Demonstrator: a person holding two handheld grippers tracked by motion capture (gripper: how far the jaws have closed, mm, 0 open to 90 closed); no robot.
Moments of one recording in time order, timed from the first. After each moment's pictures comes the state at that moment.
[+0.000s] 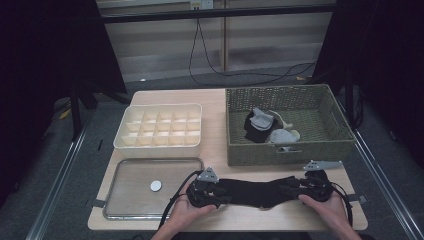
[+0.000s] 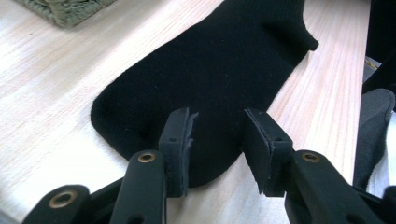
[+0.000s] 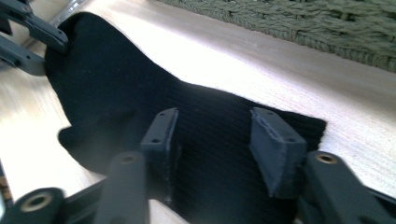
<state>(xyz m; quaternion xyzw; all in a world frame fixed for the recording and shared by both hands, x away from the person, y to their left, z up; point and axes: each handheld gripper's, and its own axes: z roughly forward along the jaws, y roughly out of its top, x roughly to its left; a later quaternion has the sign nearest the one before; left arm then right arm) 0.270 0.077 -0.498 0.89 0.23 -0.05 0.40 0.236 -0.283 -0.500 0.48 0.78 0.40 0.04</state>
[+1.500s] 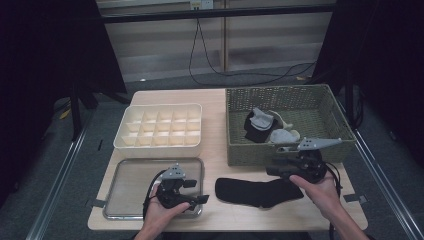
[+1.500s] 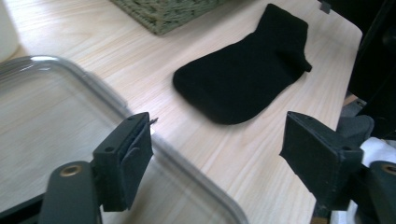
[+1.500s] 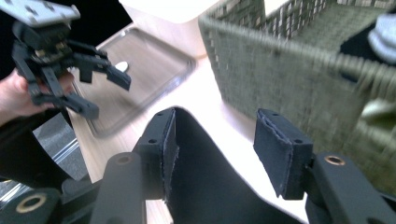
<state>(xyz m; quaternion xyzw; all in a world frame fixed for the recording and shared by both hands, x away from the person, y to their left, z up) 0.265 0.156 -0.474 0.84 0.31 -0.02 0.45 0.256 -0.244 -0.408 0.40 0.77 0.49 0.05</state>
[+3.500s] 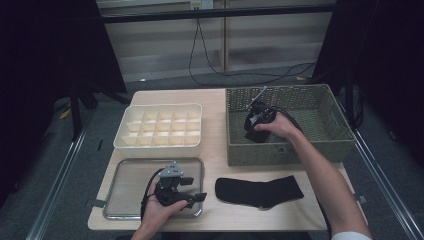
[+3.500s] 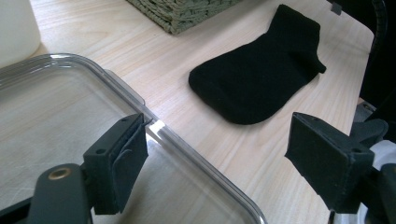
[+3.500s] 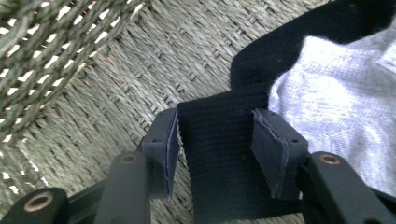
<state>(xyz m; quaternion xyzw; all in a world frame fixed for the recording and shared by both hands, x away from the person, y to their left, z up) 0.271 0.158 -0.476 0.84 0.31 -0.02 0.45 0.487 -0.192 -0.465 0.42 0.89 0.18 -0.01</state>
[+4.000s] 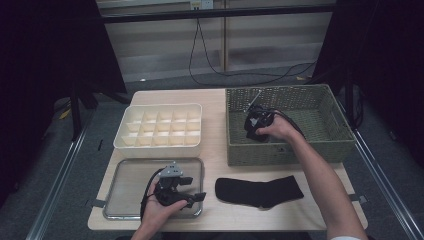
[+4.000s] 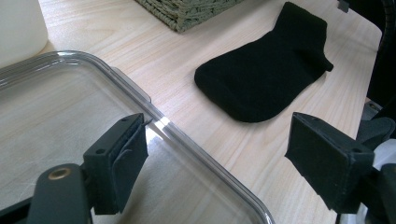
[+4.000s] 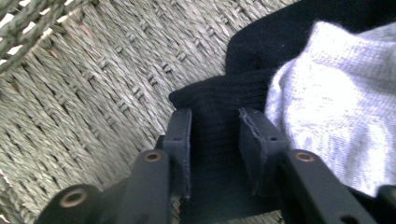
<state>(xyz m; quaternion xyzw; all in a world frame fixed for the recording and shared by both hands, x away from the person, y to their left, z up) 0.272 0.159 -0.478 0.84 0.31 -0.01 0.44 0.483 -0.185 -0.470 0.38 0.91 0.13 0.02</state>
